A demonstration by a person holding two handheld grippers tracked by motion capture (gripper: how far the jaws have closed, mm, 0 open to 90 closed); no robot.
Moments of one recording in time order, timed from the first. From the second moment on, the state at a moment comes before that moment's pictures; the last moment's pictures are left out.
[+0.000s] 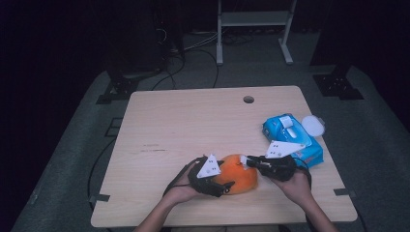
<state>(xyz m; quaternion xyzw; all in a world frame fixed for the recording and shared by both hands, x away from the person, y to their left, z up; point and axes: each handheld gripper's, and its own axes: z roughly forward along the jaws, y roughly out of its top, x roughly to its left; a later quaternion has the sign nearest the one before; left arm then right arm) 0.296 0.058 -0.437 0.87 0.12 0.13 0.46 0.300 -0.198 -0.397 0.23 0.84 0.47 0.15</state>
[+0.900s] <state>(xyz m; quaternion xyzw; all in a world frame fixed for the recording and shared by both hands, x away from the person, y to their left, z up) 0.306 0.066 -0.440 0.84 0.13 0.18 0.50 0.320 -0.228 -0.408 0.28 0.82 0.49 0.11</state>
